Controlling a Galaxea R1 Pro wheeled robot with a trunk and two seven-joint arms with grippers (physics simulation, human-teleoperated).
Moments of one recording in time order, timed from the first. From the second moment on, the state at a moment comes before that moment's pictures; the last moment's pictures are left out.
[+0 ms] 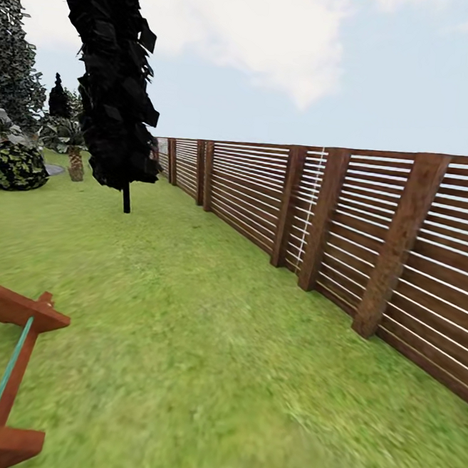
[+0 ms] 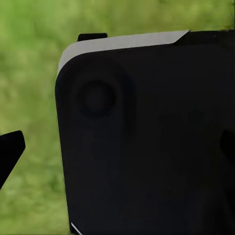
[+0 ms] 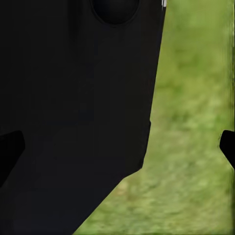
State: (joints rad) left arm 0.01 -0.02 0.00 -0.12 -0.03 0.01 0.00; right arm -0.01 -0.02 -0.01 0.08 0.08 0.00 -0.01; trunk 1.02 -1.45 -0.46
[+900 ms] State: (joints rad) left arm 0.01 -0.02 0.00 -0.12 -0.03 0.01 0.00; right arm -0.01 -0.02 0.00 0.08 0.08 0.00 -0.01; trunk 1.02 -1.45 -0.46
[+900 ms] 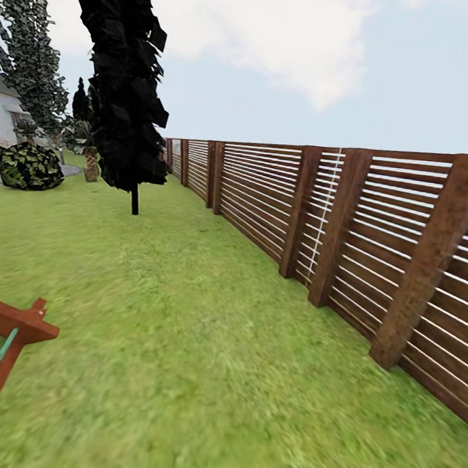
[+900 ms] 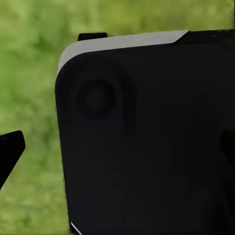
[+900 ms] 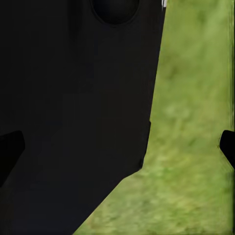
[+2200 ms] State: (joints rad) left arm 0.01 -0.02 0.00 -0.12 -0.03 0.01 0.00; right arm -0.01 -0.02 0.00 0.08 0.08 0.00 -0.01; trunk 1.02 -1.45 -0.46
